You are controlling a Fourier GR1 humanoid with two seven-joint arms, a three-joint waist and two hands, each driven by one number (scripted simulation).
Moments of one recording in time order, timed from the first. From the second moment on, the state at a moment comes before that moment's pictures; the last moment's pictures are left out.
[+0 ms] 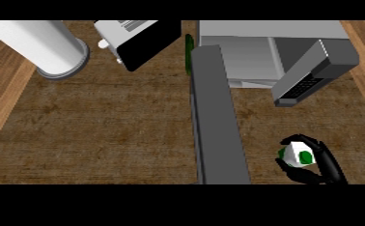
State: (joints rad) left arm 1.20 0.17 -0.19 -2.31 0.23 -0.11 -0.78; right arm -0.11 -0.25 -0.28 -0.73 0.49 0.03 -1.04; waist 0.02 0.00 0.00
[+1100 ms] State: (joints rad) left arm 1.18 0.20 -0.12 -2.24 0.31 -0.20 -0.83; right arm -0.48 -0.18 -0.32 -0.39 0.50 -0.10 -1.08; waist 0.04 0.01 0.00
